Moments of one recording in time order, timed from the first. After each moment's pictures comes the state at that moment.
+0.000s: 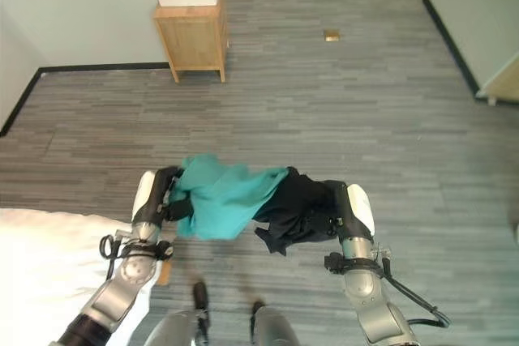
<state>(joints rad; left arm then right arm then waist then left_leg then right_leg) 0.00 0.33 -0.34 0.11 0.18 0.03 0.44 0.10 -0.54 0.05 0.06 -0.22 -0.04 -0.33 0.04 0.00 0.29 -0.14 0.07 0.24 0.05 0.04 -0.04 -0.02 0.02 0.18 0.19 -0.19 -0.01</state>
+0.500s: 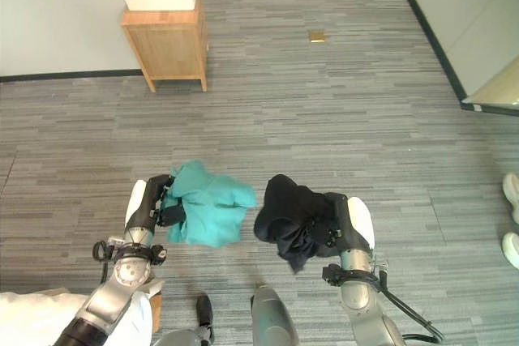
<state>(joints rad) -0.12 0.29 -0.31 0.19 0.16 0.04 0.40 0.18 -0.45 0.08 0.03 -0.22 -0.01 -0.31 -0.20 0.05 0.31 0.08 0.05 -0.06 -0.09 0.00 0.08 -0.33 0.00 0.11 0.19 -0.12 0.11</state>
